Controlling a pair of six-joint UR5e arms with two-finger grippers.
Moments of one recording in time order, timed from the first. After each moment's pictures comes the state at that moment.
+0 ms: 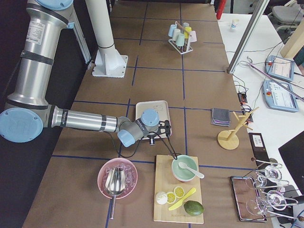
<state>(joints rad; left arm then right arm) -1.62 -1.53 -1.76 -1.38 -2.38 0.08 1.11 -1.76 1.72 -0.81 2.46 0.81</state>
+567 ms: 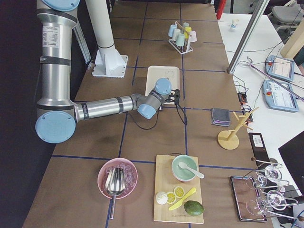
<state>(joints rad) -1.62 -1.53 -1.76 -1.38 -2.38 0.08 0.97 -1.59 1.77 -0.82 2.48 1.06</state>
